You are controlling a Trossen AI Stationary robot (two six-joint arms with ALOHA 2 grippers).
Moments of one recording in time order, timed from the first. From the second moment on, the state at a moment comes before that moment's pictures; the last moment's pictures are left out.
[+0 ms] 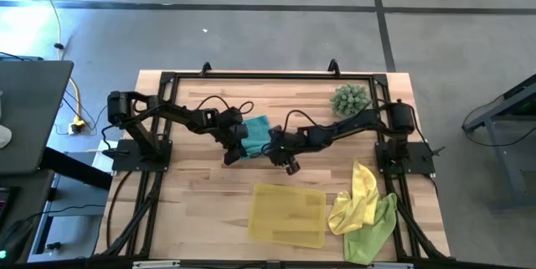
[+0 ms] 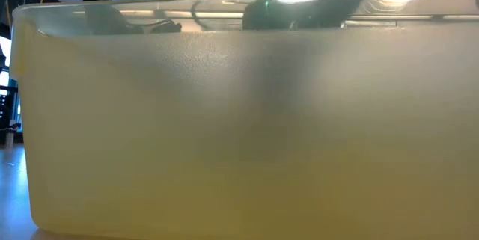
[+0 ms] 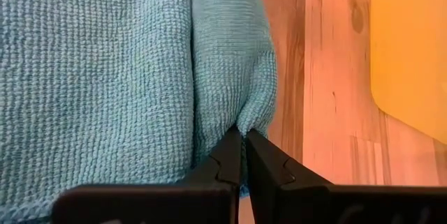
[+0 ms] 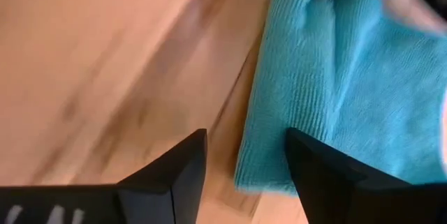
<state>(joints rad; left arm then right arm) 0.39 1.67 0.62 0.05 0.49 -0.12 0.00 1.94 1.11 -0.11 0.06 -0.60</state>
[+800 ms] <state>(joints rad) 0.39 1.68 0.62 0.05 0.54 -0.13 -0.07 2.01 1.11 -0.09 0.01 -0.44</state>
